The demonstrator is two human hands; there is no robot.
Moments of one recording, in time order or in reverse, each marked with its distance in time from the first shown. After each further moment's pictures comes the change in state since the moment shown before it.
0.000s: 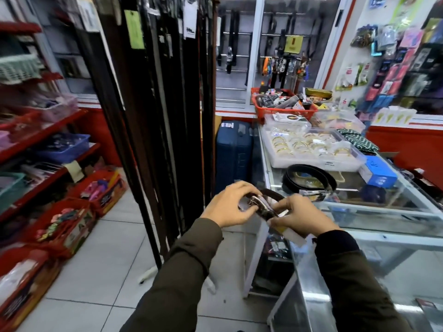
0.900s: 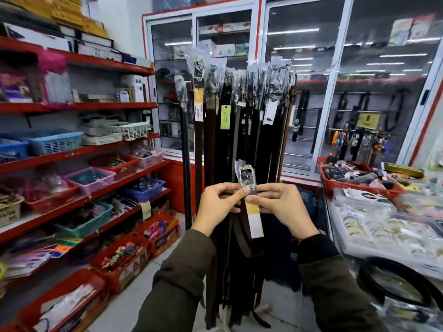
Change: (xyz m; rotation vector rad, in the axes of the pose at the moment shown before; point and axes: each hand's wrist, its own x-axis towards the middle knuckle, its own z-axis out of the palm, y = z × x) left_hand 0.001 -0.011 -0.206 -0.630 0.673 -0.360; right_hand 0.104 -0.217 -0.024 0.820 0.068 -0.479
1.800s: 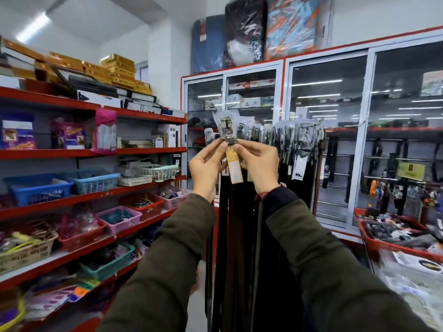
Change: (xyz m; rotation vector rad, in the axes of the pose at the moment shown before) left_hand 0.124 0.146 -0.059 -0.467 0.314 0.303; right_hand 0.167 -0.140 0.099 0.279 0.153 -0.373
